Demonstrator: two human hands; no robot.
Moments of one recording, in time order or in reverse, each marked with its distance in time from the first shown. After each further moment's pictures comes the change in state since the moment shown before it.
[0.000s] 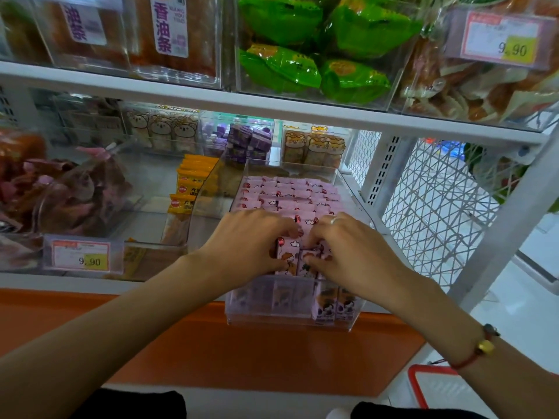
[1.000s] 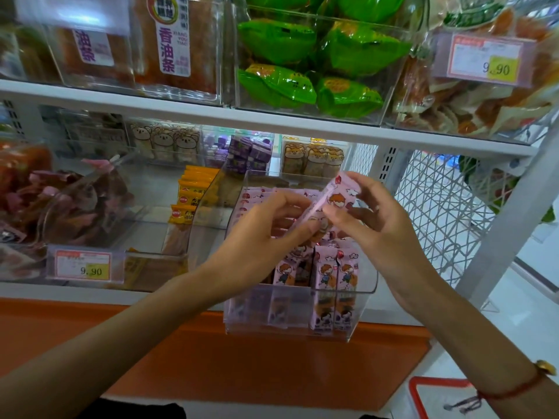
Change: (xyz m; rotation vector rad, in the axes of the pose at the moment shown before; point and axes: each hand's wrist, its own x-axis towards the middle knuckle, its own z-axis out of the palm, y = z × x) left_hand -0.005 0.032 -0.028 -1.062 0.162 -0.169; right_hand -0.010 -0.004 -0.036 1.151 0.356 0.280
